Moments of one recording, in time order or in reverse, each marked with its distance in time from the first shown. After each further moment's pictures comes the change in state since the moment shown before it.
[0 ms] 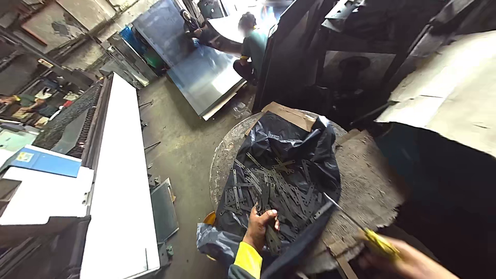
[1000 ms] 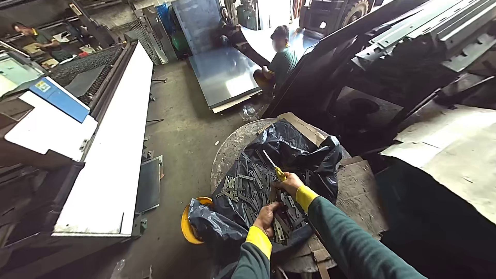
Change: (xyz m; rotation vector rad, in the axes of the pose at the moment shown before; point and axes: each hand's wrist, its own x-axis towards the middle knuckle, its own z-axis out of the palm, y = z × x) left_hand 0.006 -0.038 0.005 -0.228 0.141 -0.253; right_hand 0.237 -0.112 0.115 -0.295 0.143 0.108
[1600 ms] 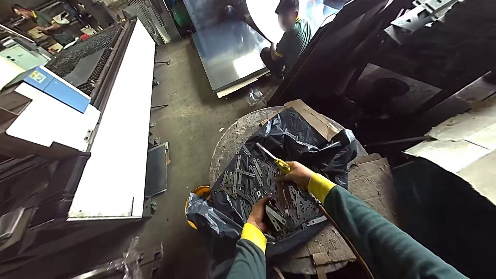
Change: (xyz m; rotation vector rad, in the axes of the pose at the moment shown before) left_hand 0.053 -0.002 -0.016 -0.163 0.172 -0.004; right_hand 0.042 -0.013 -0.054 -0.090 -0.295 -0.145
